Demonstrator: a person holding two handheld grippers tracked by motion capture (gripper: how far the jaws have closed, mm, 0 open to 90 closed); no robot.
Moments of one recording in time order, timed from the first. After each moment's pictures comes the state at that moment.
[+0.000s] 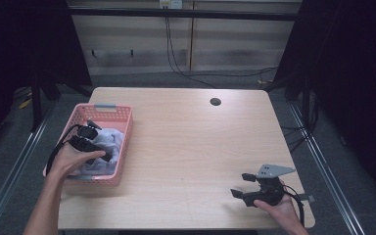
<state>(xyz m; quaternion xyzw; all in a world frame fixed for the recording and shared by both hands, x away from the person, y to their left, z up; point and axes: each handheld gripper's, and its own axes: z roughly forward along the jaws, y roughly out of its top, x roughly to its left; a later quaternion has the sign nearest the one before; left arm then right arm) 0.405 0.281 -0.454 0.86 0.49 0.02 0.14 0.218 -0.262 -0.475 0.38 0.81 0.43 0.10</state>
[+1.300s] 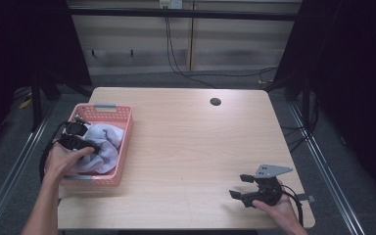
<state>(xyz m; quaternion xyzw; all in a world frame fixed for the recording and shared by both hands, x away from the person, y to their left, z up) 0.398 0.306 -0.434 0.83 0.52 0.08 0.19 0.220 -0.258 -0.477 0.38 0.82 0.42 0.09</state>
